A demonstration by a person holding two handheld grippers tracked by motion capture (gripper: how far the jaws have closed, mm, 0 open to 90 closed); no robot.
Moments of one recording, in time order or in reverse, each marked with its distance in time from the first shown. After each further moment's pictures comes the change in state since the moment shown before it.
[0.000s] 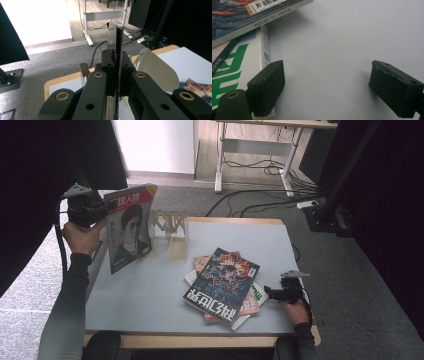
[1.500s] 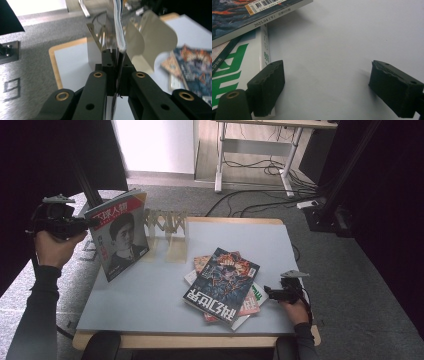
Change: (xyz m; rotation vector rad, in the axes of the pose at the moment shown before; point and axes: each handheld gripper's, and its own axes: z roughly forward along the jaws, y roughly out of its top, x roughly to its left) left arm 0.027 -0.017 -0.042 0.203 -0.045 -0.037; right arm 0.000 0.000 0.000 0.000 -0.002 0.000
